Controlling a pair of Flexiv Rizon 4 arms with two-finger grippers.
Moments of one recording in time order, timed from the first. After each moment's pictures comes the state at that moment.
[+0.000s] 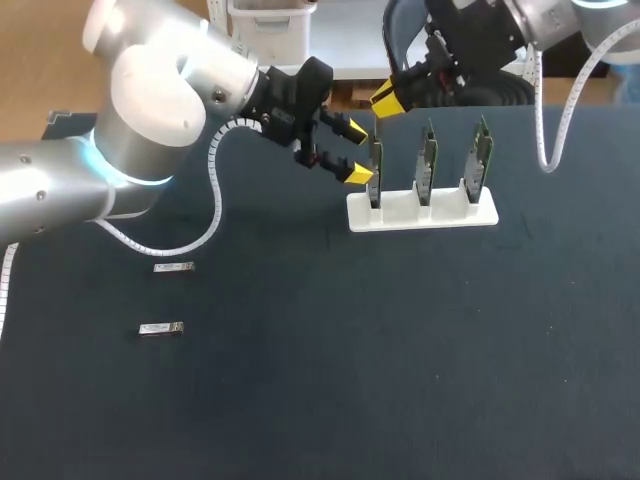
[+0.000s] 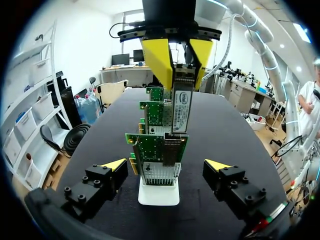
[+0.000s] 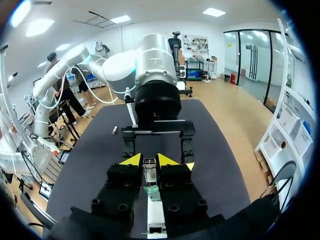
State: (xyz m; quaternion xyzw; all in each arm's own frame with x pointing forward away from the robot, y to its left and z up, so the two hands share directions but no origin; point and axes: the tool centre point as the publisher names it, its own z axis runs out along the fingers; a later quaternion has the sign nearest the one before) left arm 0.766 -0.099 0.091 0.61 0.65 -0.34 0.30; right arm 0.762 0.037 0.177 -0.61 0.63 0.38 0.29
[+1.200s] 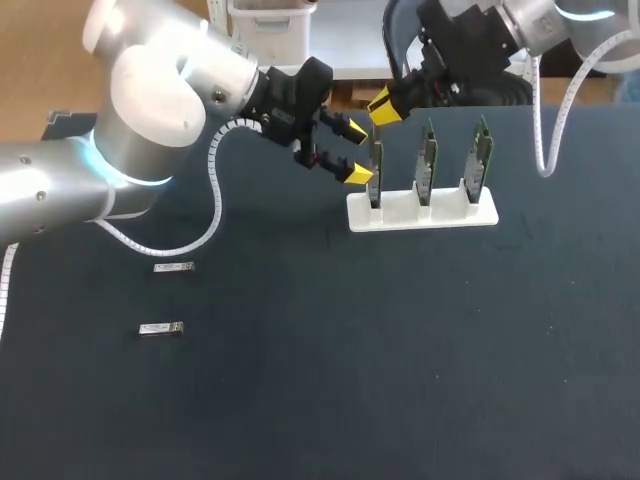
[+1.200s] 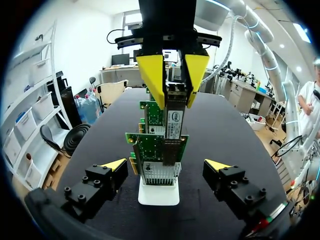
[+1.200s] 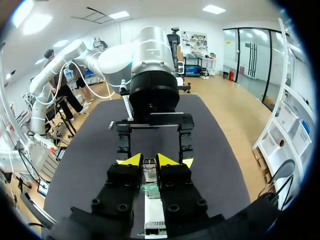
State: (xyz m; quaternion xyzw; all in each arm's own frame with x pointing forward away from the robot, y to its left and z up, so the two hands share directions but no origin) left arm 0.766 -0.099 0.091 0.61 0.65 -0.34 0.30; right arm 0.766 0.038 0.163 -0.61 0.64 0.36 0.29
